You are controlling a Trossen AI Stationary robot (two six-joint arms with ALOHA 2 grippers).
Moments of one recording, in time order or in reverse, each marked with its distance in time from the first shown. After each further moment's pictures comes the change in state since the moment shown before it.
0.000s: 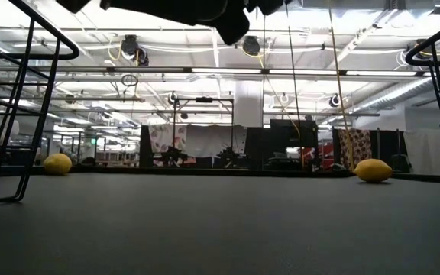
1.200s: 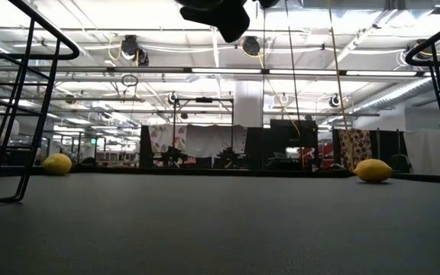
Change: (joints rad) left arm -0.060 0.000 0.000 0.038 0.012 -0.009; right arm 0.001 -0.002 0.000 0.028 0.004 0.064
